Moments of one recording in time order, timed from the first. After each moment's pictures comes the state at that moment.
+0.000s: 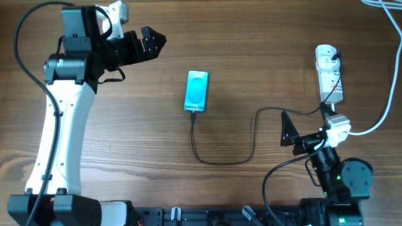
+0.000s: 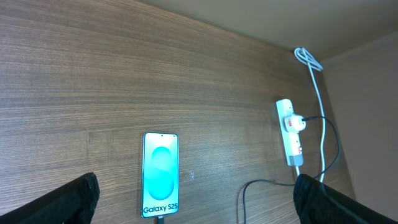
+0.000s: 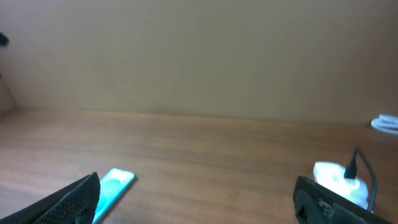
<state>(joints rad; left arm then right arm) -0.01 1.54 1.50 -0.75 0.55 -0.29 0.01 0.22 0.26 -0.07 -0.24 0.06</state>
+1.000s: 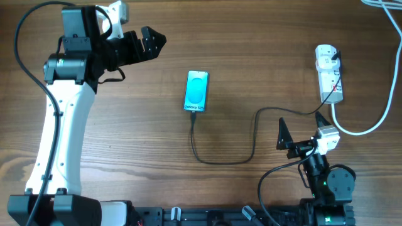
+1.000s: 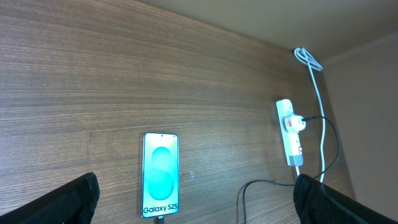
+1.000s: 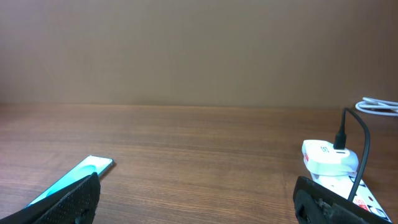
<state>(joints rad) -0.01 1.54 1.50 -0.75 0.55 -0.29 0.01 0.02 0.01 0.01 -0.18 0.06</state>
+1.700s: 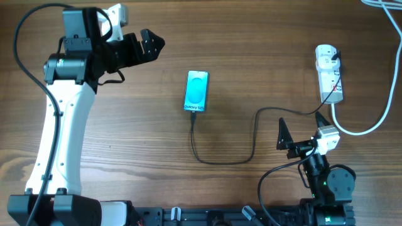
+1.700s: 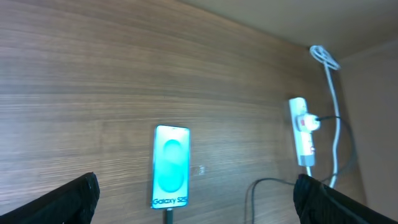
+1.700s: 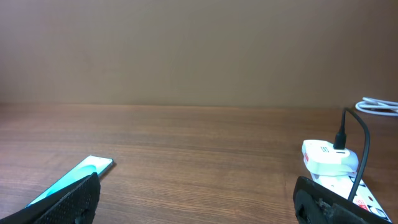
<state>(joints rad) -0.01 1.54 1.50 -0.79 0.47 -0.29 0.01 0.02 0.01 0.01 -0.18 0.06</state>
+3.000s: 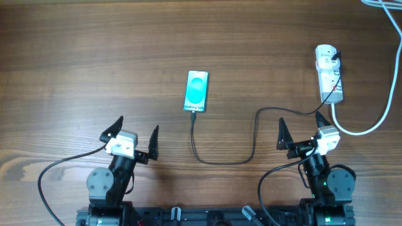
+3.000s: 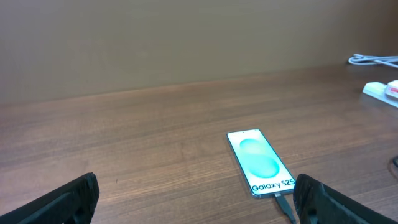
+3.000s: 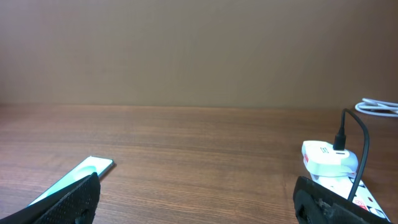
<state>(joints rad) -0.05 0.05 0.01 -0.06 0.21 0.04 0.01 0.01 0.01 0.01 -0.18 0.06</state>
